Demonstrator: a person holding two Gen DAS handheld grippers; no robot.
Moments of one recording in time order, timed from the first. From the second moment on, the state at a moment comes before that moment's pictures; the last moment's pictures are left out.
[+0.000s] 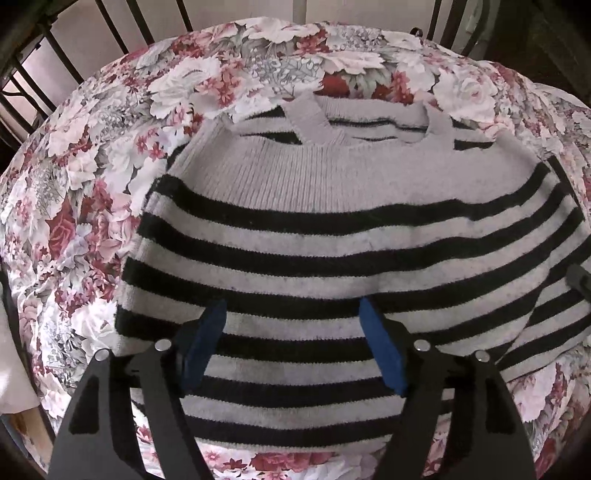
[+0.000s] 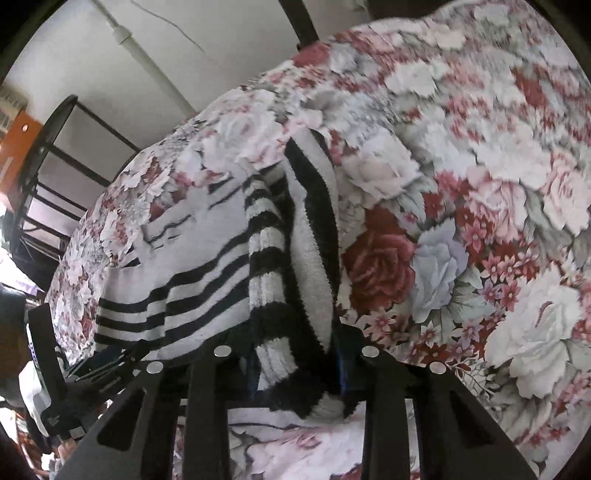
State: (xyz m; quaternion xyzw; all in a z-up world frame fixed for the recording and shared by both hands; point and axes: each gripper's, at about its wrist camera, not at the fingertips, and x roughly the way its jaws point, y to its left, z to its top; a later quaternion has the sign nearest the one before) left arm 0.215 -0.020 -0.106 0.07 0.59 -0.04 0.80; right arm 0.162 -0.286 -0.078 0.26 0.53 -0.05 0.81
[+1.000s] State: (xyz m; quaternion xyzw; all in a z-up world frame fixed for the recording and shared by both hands) left arm 0.276 -0.046 -0.072 0.03 0.58 -0.11 0.81; right arm 0.154 -0.119 -0.003 0.03 0.48 0.05 0.88
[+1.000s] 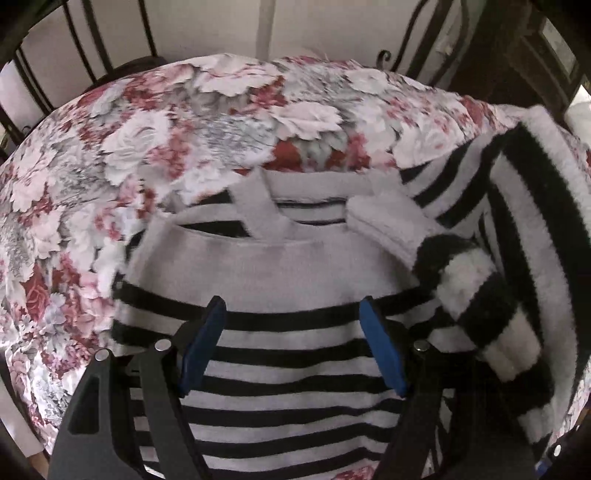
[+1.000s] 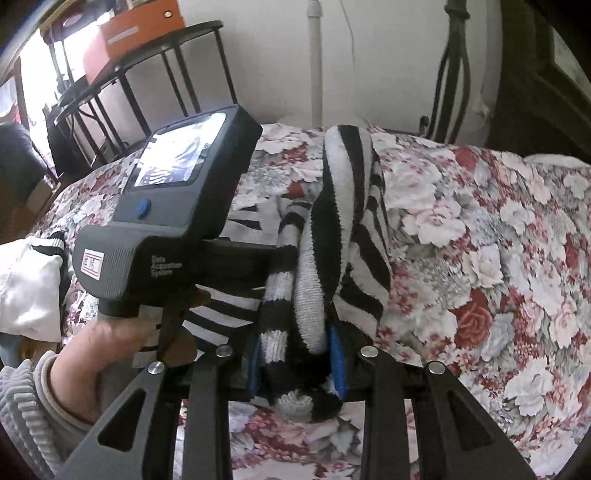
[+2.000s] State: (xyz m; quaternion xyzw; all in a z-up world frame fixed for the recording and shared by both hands) left arm 0.269 0.163 -0.079 -0.02 0.59 -0.01 0.81; right arm 0.173 0.068 -0.072 -0.04 0.53 0.11 0.84
